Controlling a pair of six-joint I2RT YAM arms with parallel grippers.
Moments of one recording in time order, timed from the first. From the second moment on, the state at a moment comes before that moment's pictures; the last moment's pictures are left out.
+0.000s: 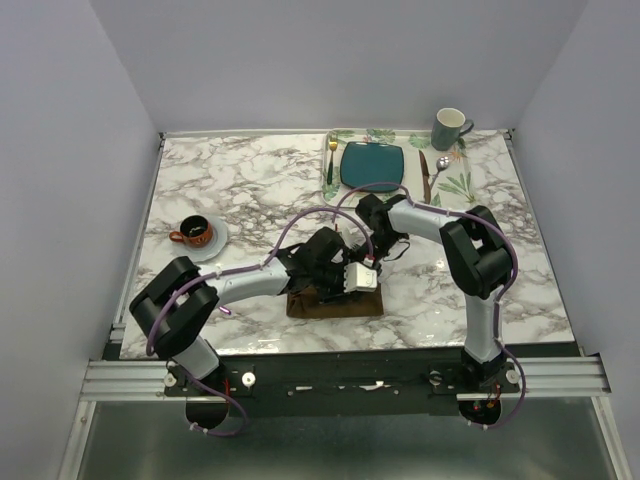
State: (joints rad) left arm -0.88 1.58 0.86 -0.17 0.44 0.61; right arm 0.57 2.03 1.34 -0.97 -0.88 -0.47
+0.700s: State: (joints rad) left arm -0.88 1.61 0.90 -0.23 0.44 0.58; right arm 0.46 2.01 1.34 -1.05 -0.89 -0.52
